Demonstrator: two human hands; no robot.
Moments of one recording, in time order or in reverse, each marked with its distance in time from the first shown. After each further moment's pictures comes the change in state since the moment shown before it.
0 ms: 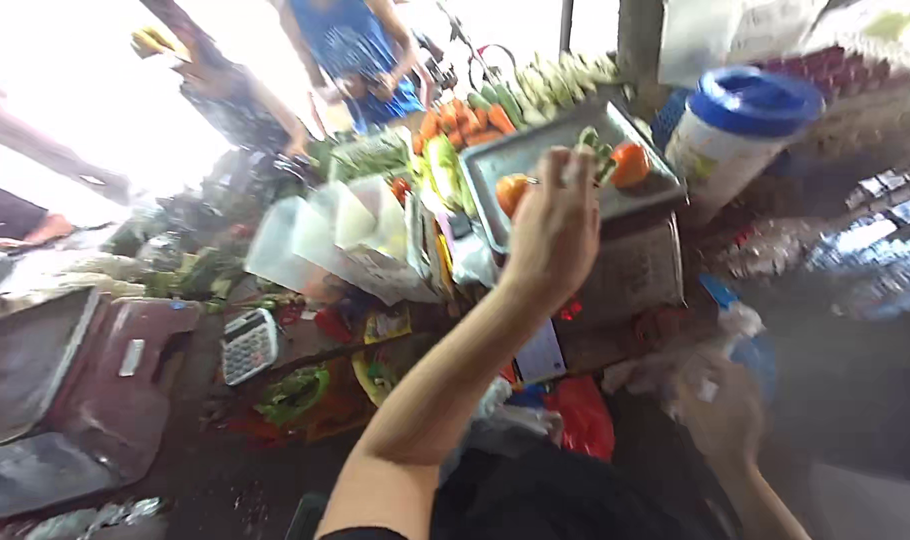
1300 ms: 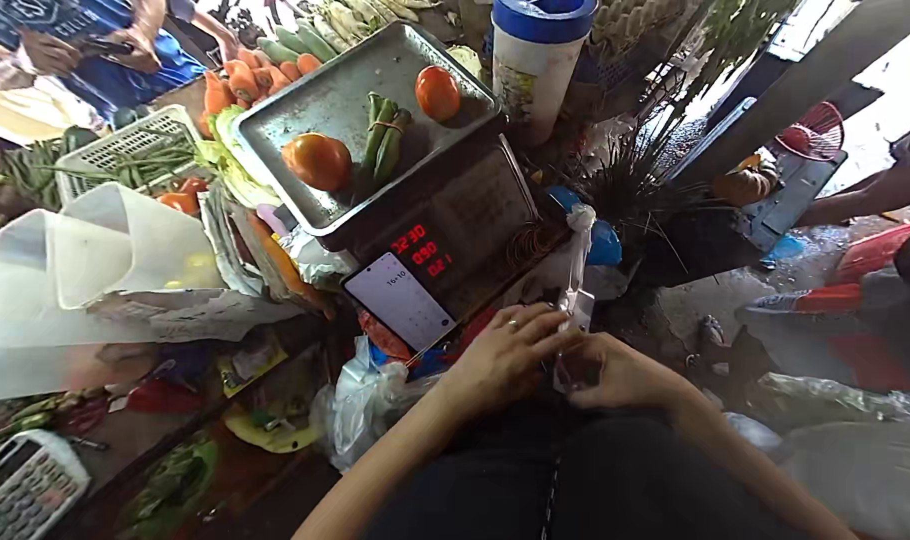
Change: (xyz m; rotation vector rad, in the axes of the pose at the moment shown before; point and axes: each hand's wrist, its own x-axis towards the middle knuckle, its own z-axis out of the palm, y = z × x) left_hand -0.171 0.020 0.108 -0.591 -0.595 0.664; right_hand -0.033 -0.024 -0.083 0.488 -0.859 -0.027
